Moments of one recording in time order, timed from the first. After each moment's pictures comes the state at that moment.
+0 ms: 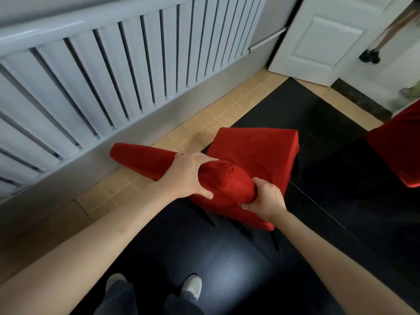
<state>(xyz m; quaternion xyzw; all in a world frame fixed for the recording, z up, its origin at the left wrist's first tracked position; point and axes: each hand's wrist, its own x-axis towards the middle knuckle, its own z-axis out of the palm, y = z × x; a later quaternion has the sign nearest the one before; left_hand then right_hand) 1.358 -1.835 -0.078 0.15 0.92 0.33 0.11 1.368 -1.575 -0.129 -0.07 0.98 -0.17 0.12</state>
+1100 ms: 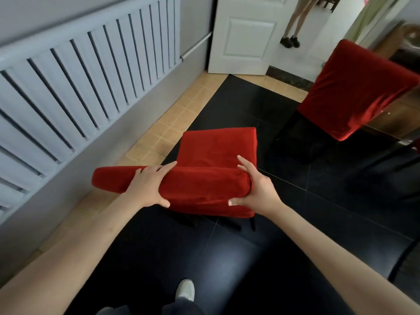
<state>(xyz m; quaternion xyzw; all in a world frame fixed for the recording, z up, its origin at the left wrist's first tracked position) 1.372 -1.773 -0.095 0.23 0.95 0.10 0.16 1.467 -1.473 -0.048 0.02 0.92 -0.38 0.04</state>
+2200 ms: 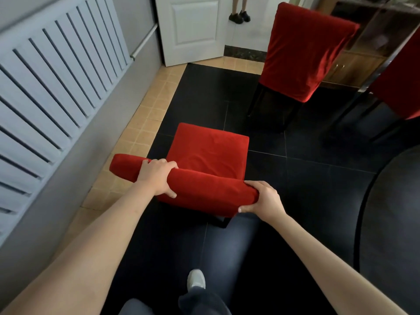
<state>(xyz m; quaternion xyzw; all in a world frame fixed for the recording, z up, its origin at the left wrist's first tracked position) 1.372 -1.675 -0.085 0.34 0.93 -0.05 0.15 1.578 -1.421 -0.109 0.24 0.91 -0.34 0.04</state>
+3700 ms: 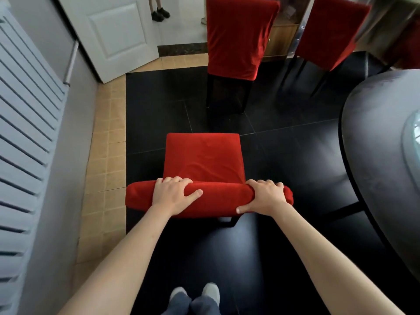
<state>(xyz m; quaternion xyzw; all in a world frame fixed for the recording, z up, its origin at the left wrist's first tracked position) 1.337 -1.710 -0.110 0.50 0.86 0.01 0.12 1.554 -1.531 -0.097 0.38 0.90 -0.12 0.19</state>
